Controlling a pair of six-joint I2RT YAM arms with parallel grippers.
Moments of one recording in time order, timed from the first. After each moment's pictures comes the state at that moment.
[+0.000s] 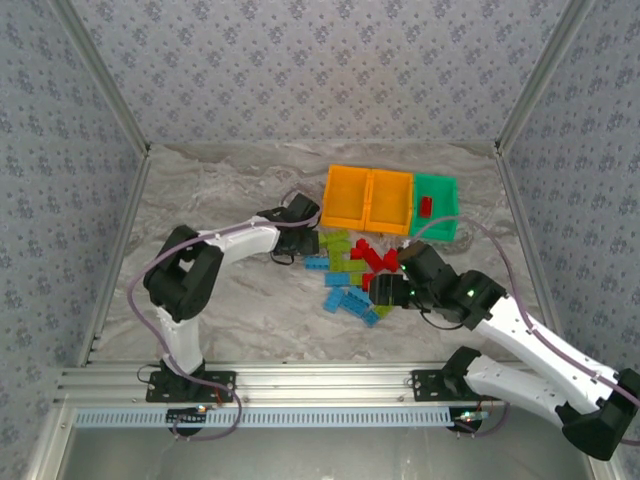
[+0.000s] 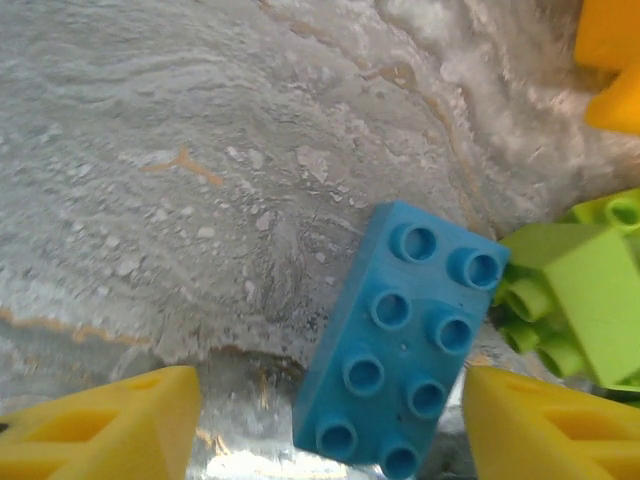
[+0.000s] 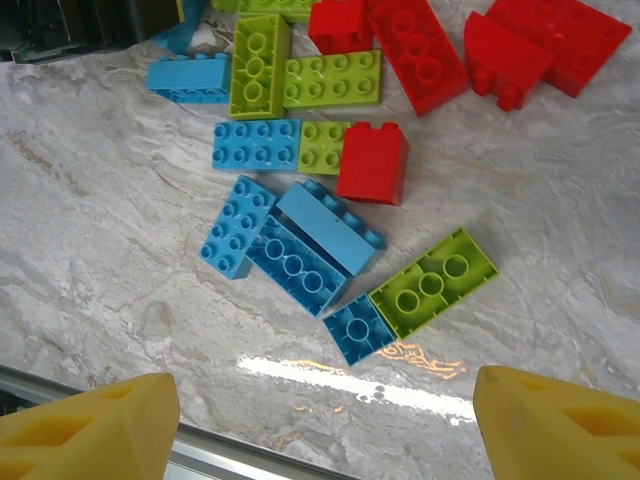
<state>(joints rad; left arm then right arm) -0.68 1.91 1.25 -0.49 -0.15 -0.63 0.78 0.87 0.84 -0.94 0.05 0.74</state>
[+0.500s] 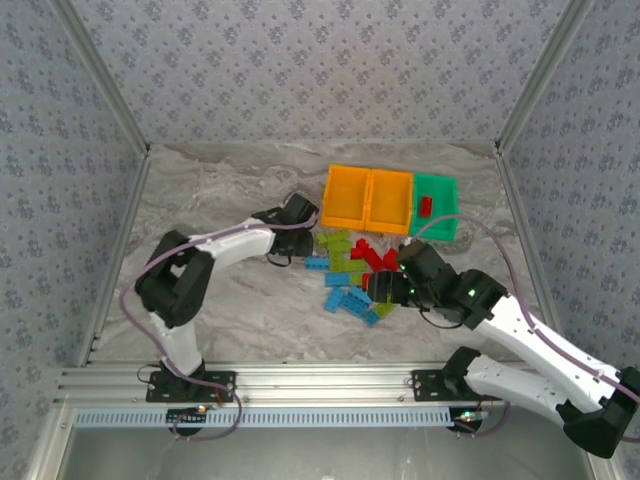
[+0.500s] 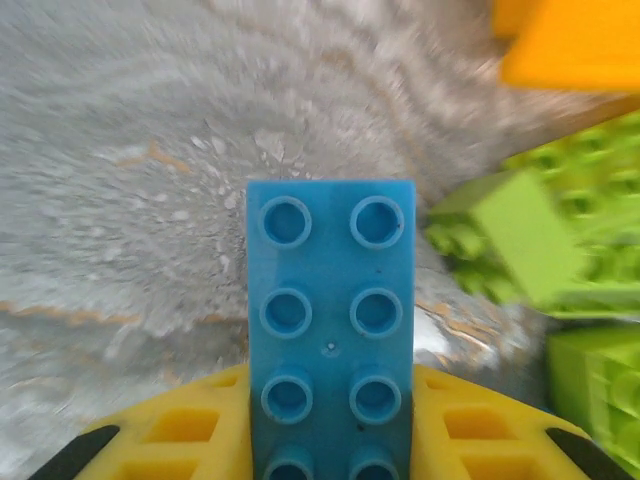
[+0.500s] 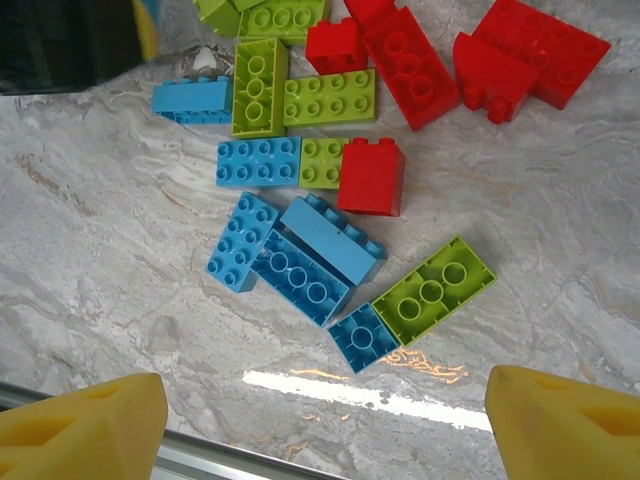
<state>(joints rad) -0.68 1.79 1.21 -0.48 -0.12 -0.56 0.80 0.87 0.87 -0.94 0.09 0.77</state>
